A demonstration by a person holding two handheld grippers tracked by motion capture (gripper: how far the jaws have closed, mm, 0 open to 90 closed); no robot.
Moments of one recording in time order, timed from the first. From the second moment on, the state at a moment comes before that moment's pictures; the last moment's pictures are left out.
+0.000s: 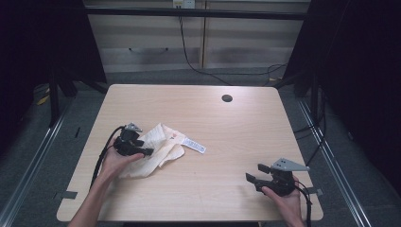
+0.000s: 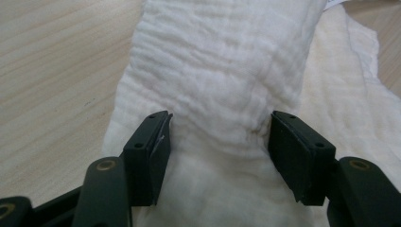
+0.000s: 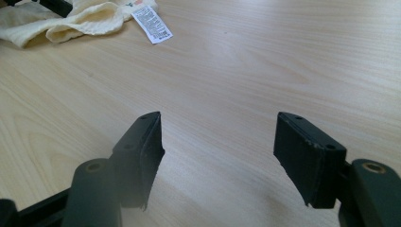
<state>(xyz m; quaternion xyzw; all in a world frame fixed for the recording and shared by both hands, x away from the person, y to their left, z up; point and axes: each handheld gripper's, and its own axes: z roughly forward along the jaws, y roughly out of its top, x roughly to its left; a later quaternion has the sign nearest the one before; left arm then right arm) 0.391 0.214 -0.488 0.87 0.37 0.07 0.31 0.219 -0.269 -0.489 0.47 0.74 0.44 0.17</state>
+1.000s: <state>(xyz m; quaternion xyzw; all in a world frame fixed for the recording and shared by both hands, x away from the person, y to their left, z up) 0.356 0.156 -0.497 0.87 0.33 0.00 0.38 0.220 -0.266 -0.490 0.47 0.75 0.44 0.16</state>
